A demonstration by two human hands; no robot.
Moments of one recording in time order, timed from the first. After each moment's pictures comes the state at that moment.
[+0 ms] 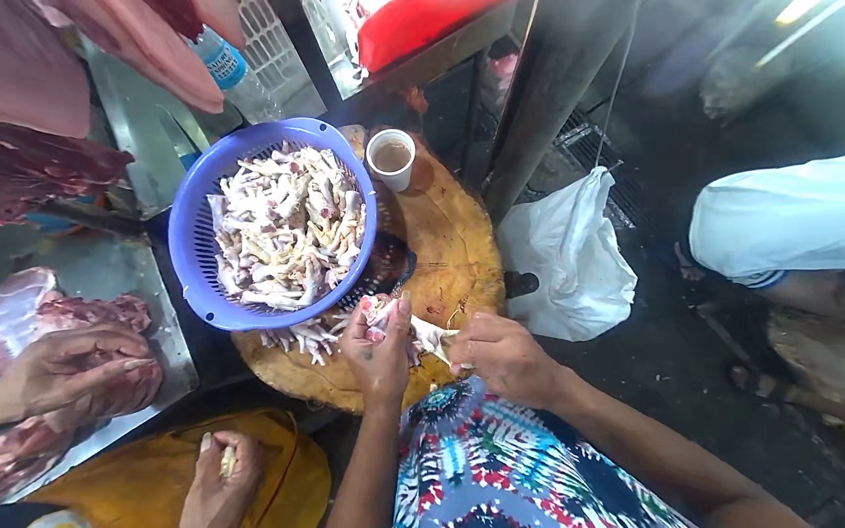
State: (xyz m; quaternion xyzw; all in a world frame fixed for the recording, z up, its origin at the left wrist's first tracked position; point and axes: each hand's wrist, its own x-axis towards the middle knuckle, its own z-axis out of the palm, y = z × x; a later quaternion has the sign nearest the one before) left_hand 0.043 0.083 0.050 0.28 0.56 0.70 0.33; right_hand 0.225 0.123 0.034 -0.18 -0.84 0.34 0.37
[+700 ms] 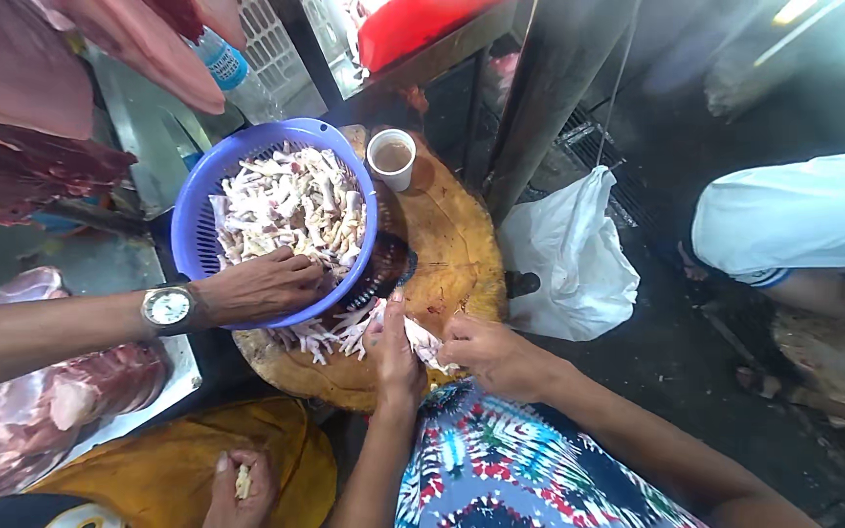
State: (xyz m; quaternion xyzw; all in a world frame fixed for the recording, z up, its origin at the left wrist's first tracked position) left_hand 0.062 0.093 0.041 0.05 0.58 0.67 0.45; right_hand 0.221 0.133 0.034 -0.18 -0.87 0.42 0.20
